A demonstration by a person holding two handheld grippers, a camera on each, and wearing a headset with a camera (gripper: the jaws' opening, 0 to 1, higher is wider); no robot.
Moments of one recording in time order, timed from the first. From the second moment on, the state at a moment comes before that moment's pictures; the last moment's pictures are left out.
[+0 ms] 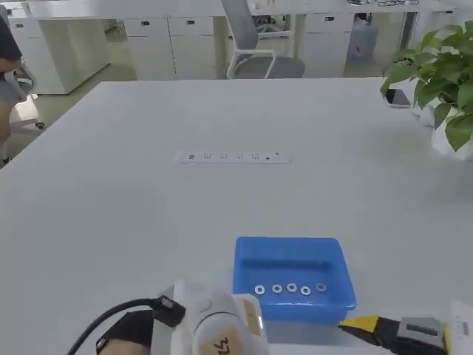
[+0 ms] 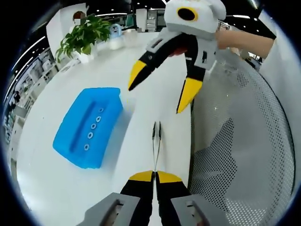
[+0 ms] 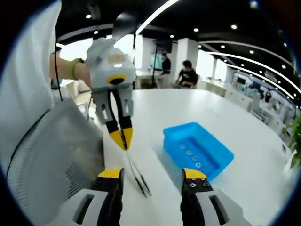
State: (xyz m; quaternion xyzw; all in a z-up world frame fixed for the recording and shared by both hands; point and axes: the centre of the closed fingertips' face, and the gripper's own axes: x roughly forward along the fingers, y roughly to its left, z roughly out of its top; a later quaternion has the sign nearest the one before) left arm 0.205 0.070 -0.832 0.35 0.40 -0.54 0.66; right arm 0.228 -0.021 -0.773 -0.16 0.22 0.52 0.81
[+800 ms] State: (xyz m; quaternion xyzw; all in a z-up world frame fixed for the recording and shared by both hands) left arm 0.223 0.066 -0.858 0.40 0.42 -0.55 0.60; right arm 0.243 -0.079 -0.748 -0.09 0.20 0.42 0.88
